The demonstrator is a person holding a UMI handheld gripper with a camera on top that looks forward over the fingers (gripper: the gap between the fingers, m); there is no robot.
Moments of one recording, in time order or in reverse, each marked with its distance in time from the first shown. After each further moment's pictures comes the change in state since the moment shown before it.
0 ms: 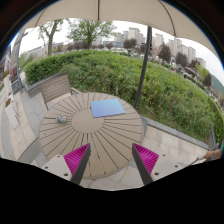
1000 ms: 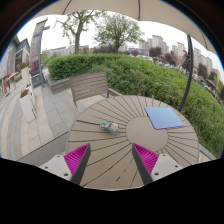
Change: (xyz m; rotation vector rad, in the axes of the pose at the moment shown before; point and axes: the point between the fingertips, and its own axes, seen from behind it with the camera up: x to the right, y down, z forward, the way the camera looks) arm -0.316 -0.008 0.157 0.082 -0.247 -0.121
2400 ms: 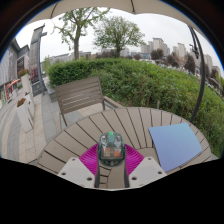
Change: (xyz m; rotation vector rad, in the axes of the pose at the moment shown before) arm 0.080 -0.099 0.233 0.064 -0.062 0.032
